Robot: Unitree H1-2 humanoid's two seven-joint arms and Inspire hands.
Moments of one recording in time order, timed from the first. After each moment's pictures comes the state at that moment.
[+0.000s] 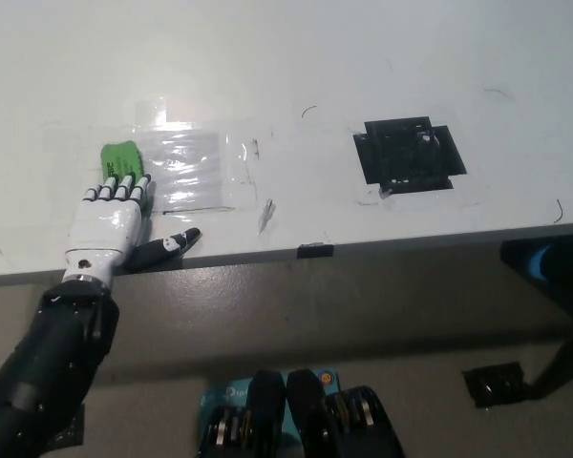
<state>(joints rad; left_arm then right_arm) -0.60 0.38 -0.44 0.67 0.94 0.18 0.20 -0.05 -0.17 -0.47 -0.04 0.02 -0.02 -0.24</state>
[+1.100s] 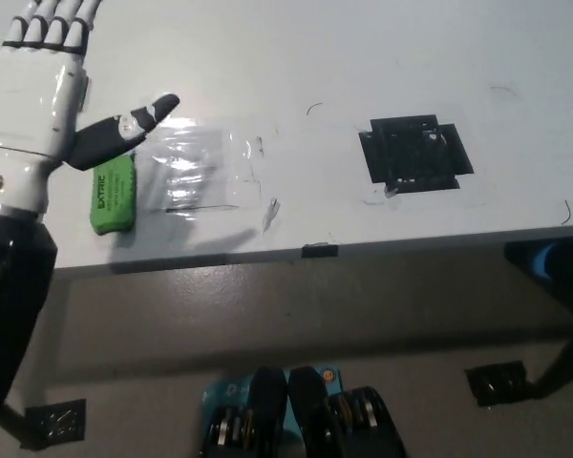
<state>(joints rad) -0.57 0.49 -0.20 -0.12 0.90 0.10 0.18 0.01 -0.18 -0.46 -0.07 0.02 -0.02 -0.24</state>
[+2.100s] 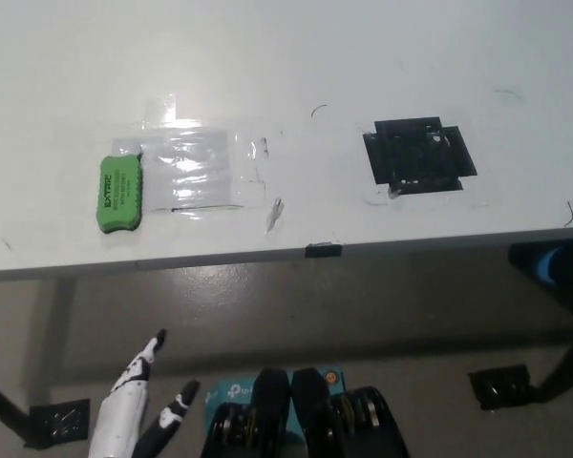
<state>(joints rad) 0.06 0.16 -0.12 0.20 0.50 -0.24 0.25 0.00 -0.19 -0.42 -0.05 0.02 -0.02 -0.23</state>
